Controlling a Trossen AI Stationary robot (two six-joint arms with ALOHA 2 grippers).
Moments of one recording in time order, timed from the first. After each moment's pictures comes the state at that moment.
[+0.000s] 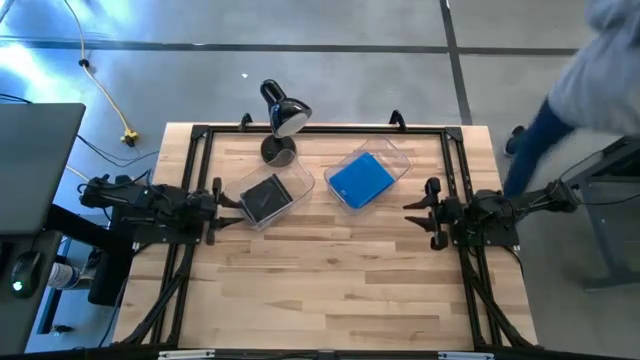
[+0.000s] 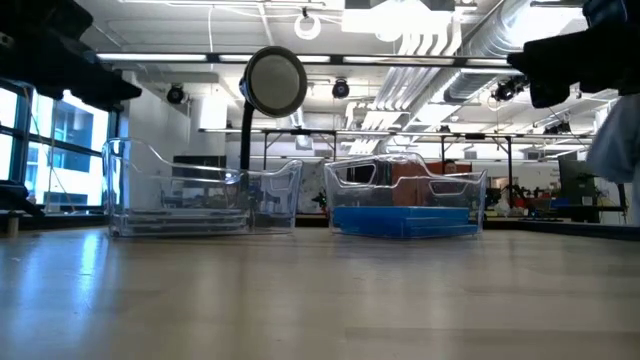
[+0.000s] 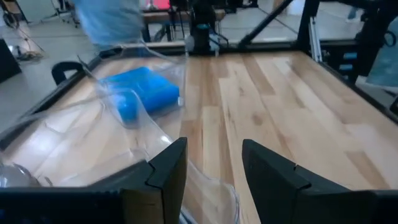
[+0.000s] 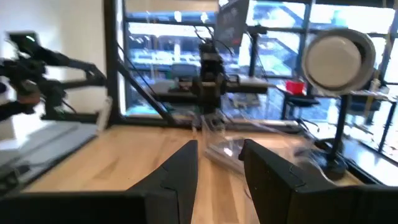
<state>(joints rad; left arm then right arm) -0.24 0.01 0.20 -0.38 -0.26 -0.01 0.22 0.09 0.01 0.22 0.18 -0.07</state>
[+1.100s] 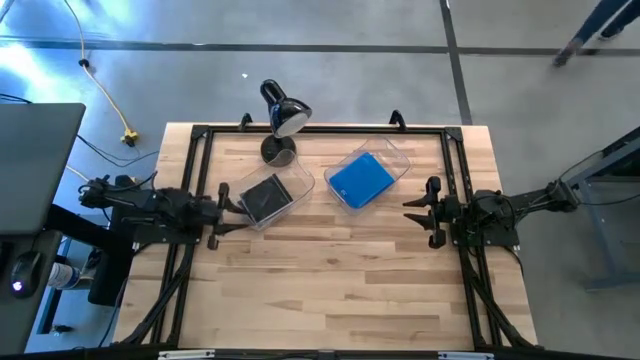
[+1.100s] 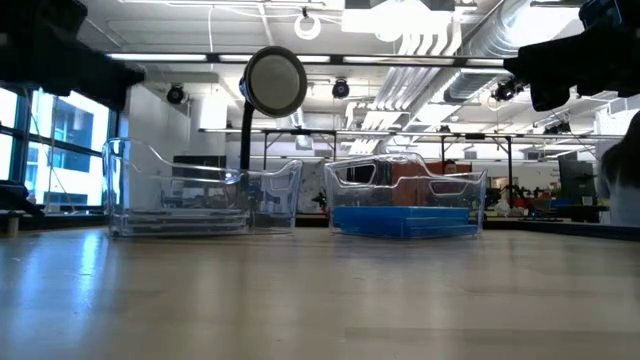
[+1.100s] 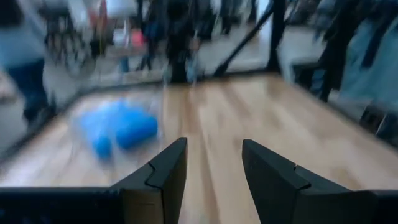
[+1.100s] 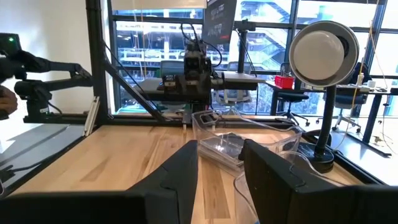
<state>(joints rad) -0.24 0.01 0.10 -0.17 -0.16 0.08 0.22 0.09 0.01 0.21 0.24 -0.05</state>
